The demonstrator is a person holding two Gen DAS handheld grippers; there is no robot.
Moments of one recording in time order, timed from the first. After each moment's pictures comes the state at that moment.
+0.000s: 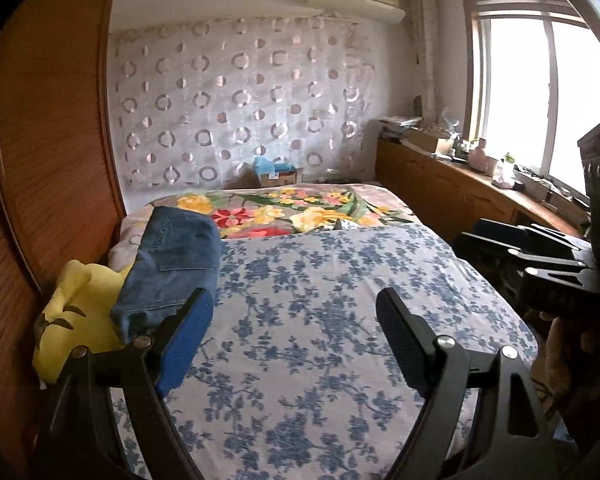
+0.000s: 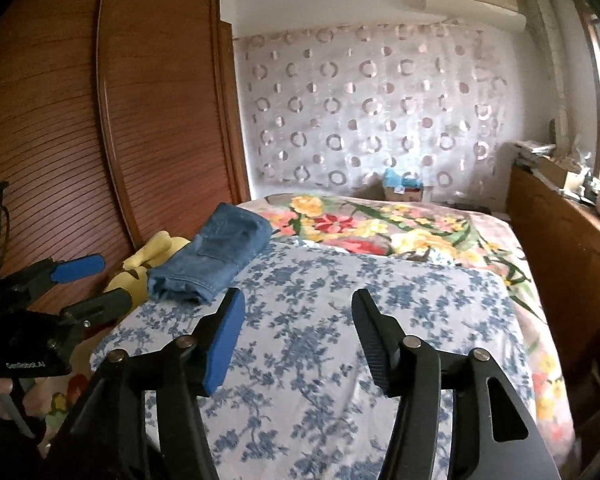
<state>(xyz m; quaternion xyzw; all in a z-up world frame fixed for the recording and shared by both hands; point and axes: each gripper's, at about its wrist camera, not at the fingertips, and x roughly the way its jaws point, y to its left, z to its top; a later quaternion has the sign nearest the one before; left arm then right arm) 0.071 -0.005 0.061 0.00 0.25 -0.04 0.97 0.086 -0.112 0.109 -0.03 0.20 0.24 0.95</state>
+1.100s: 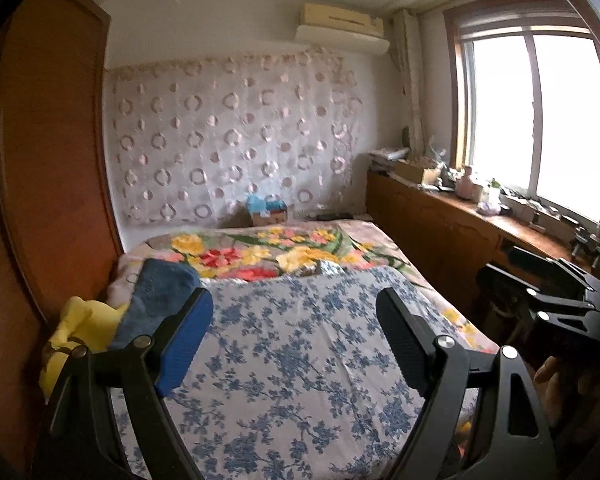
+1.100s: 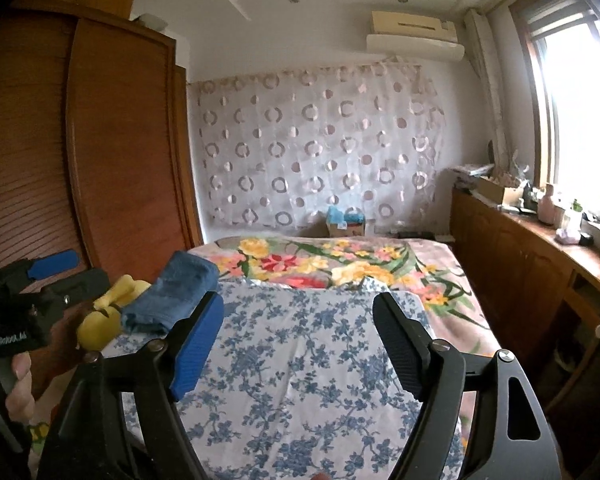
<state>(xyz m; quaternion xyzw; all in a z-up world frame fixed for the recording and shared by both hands) 0.028 -0.062 0.133 0.01 0.18 -0.04 0.98 -0.006 -0.119 0.140 -0.01 0.13 0.15 0.98</state>
